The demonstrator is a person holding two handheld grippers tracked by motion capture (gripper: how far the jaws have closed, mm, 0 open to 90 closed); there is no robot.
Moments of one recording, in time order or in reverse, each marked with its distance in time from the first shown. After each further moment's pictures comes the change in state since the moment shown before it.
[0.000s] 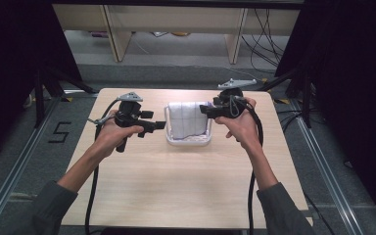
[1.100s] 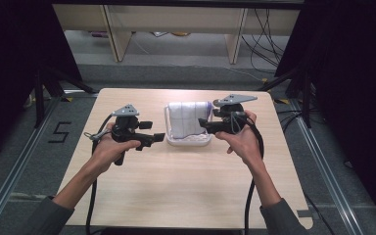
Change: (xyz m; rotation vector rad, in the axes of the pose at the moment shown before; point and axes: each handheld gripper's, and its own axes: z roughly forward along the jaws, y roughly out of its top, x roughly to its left) left arm -0.021 -0.030 -0.013 -0.040 -0.024 0.026; right arm 0.017 -0.031 -0.011 -0.014 0.032 -0.038
